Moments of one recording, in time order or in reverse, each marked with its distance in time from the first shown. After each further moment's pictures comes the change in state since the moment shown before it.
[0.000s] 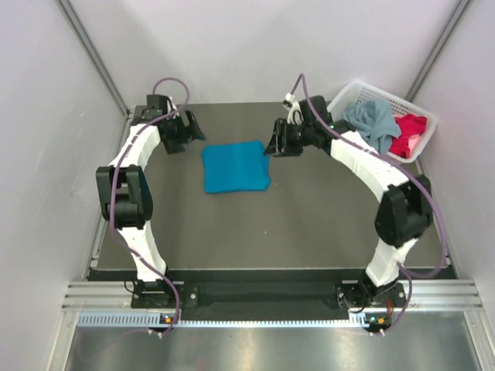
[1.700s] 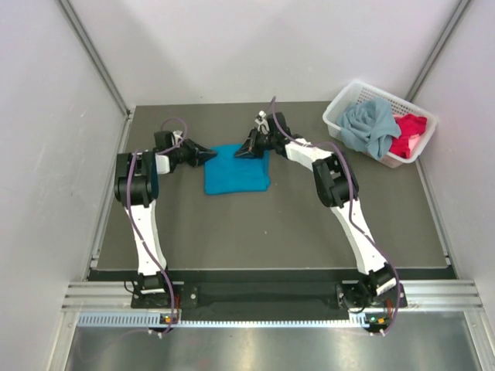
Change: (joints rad) left arm 0.062 0.365 -0.312 0.918 0.565 -0.723; right arm 0.032 0.801 0.496 0.469 -0.295 0.440
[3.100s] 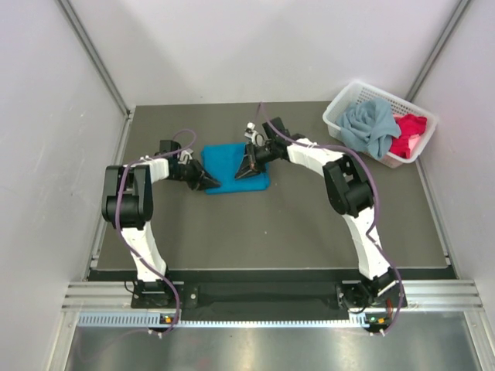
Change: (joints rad) left arm -0.074 -0.364 -0.230 -0.636 -0.067 0.402; right arm 0.072 -0.308 -0.319 -0.274 -0.156 -0.275
